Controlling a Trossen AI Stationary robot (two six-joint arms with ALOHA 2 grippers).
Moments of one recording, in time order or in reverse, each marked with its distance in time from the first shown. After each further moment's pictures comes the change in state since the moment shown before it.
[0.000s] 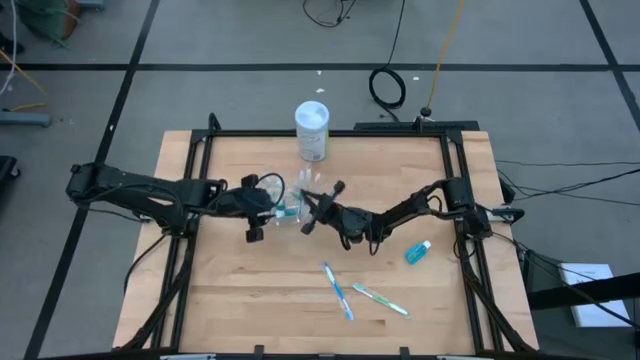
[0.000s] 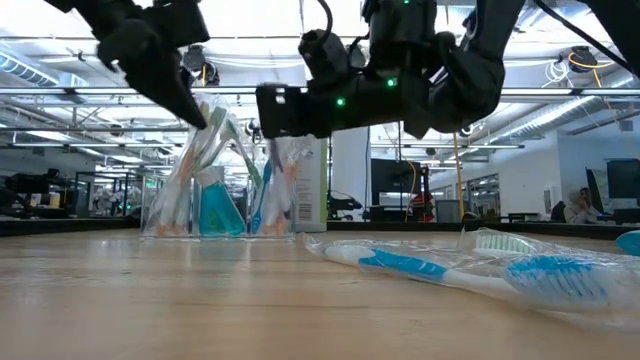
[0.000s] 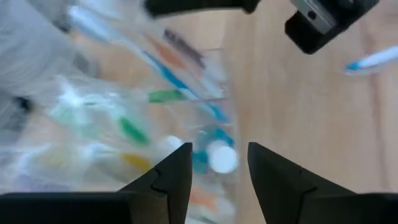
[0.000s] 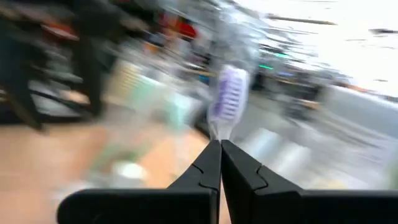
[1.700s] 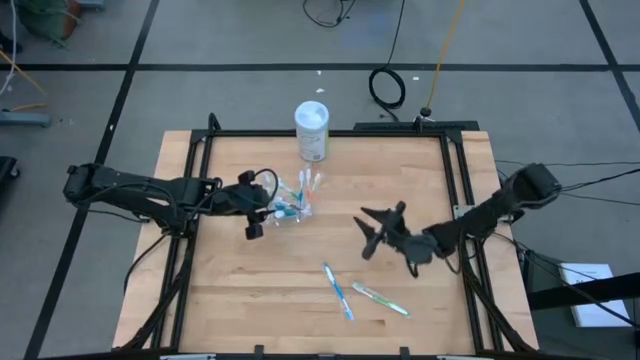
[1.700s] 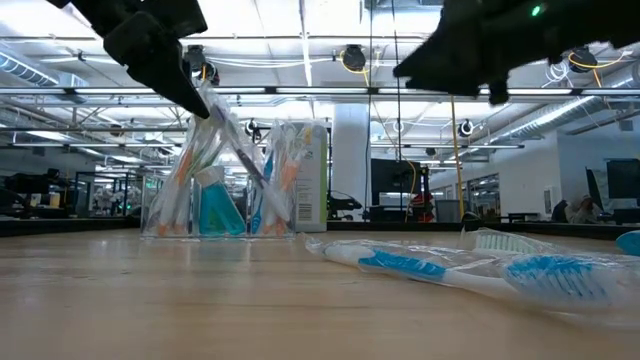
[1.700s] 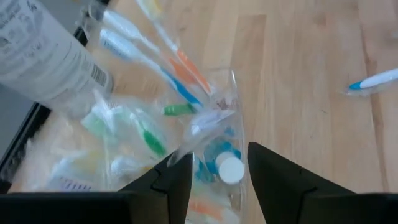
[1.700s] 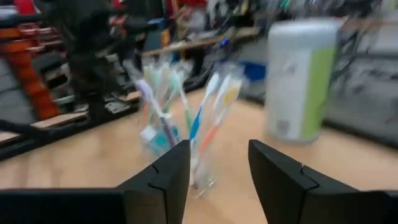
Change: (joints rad) left arm 0.000 -0.045 -0.003 0.028 -0.038 -0.003; right arm 0.344 -0.665 -0.493 -0.481 0.262 0.650
